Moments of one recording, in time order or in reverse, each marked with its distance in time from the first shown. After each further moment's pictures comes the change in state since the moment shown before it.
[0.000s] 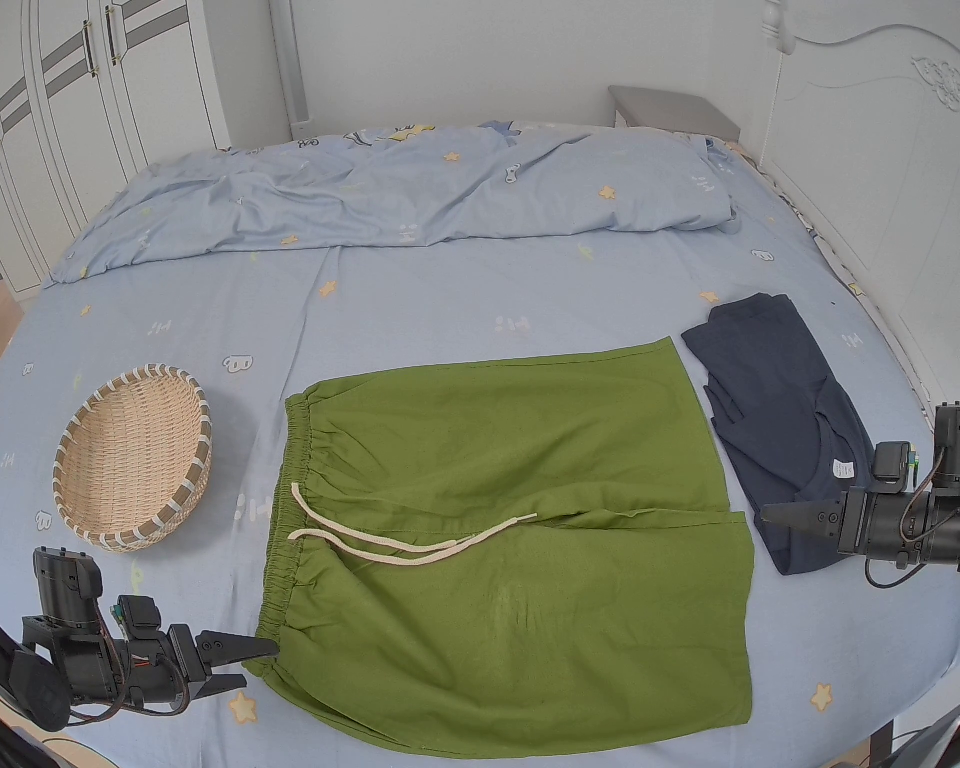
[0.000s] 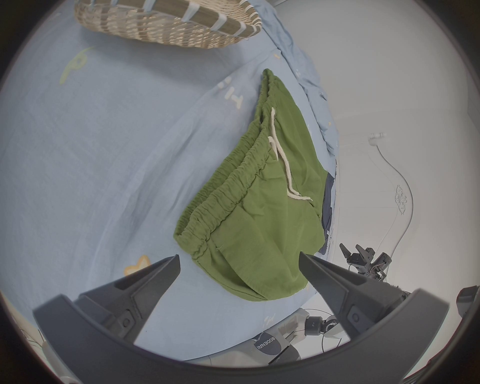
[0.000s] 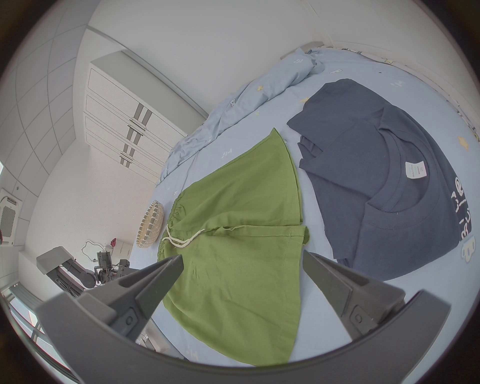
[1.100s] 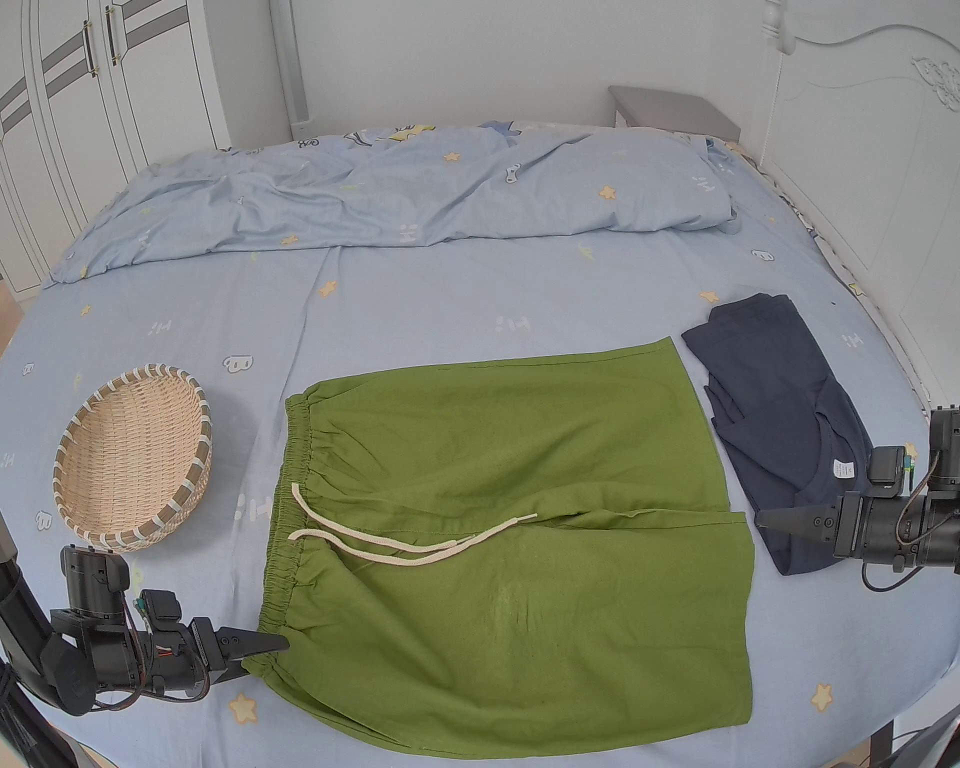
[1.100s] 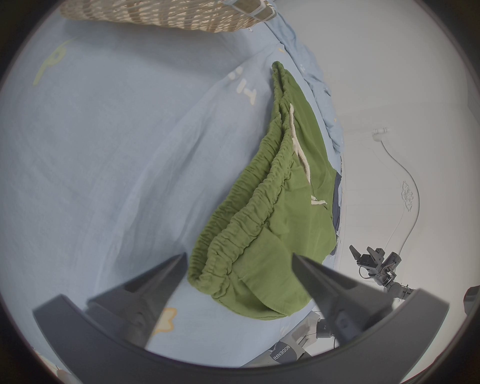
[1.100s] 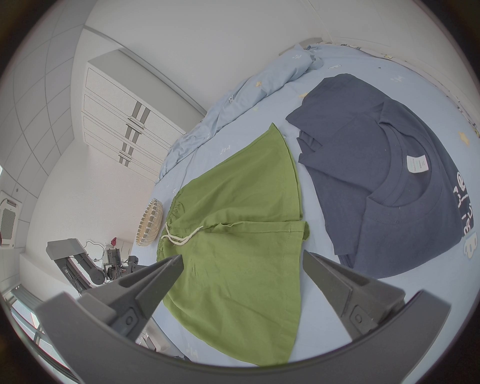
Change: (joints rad) left arm 0.010 0.257 -0.004 -0.227 -0.001 0.055; right arm 0.003 0.017 0.003 0.000 0.001 0.000
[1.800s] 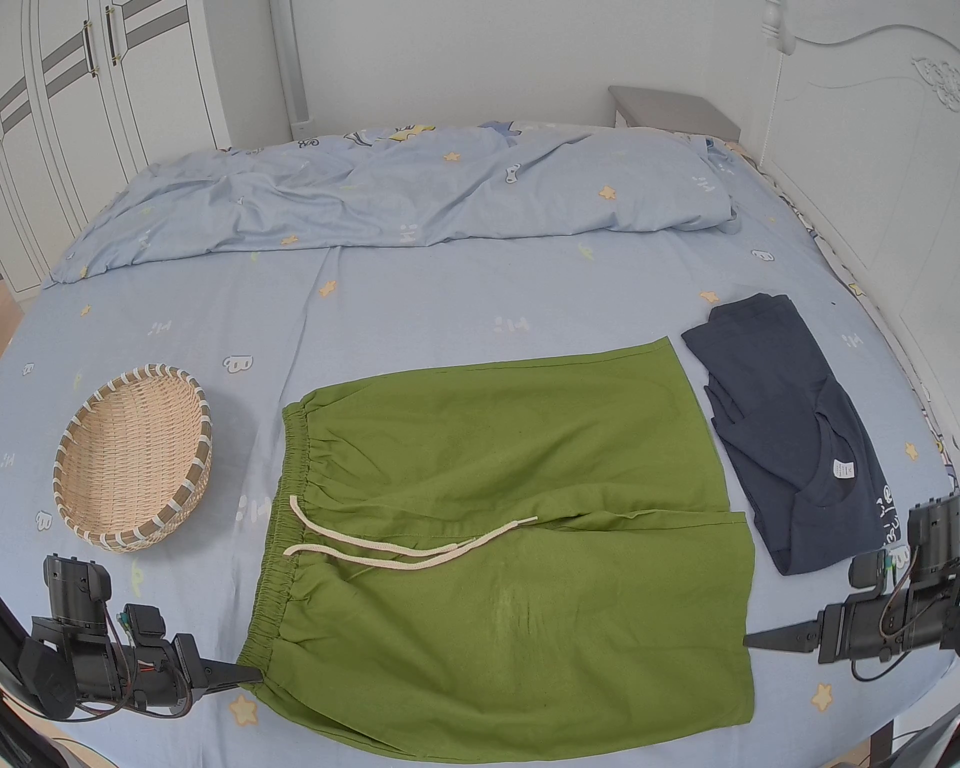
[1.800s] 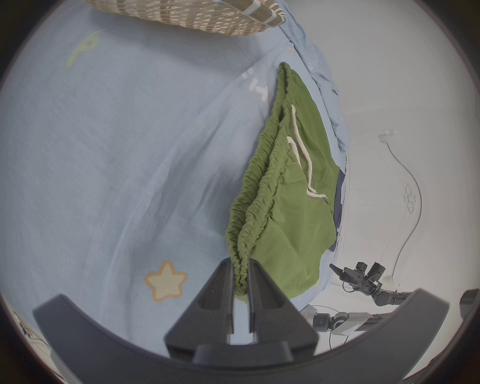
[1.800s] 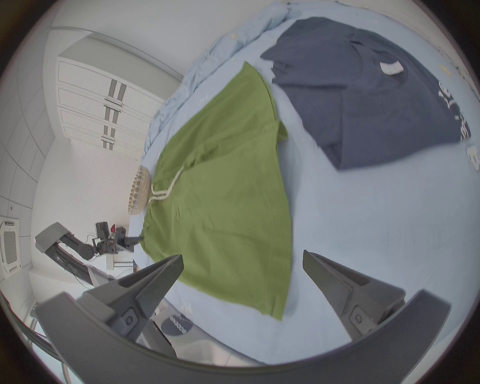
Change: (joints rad) left arm 0.053 -0.146 0.005 0.237 -0.024 0.052; right arm 0.020 0.011 0.255 0.003 0.005 -0.036
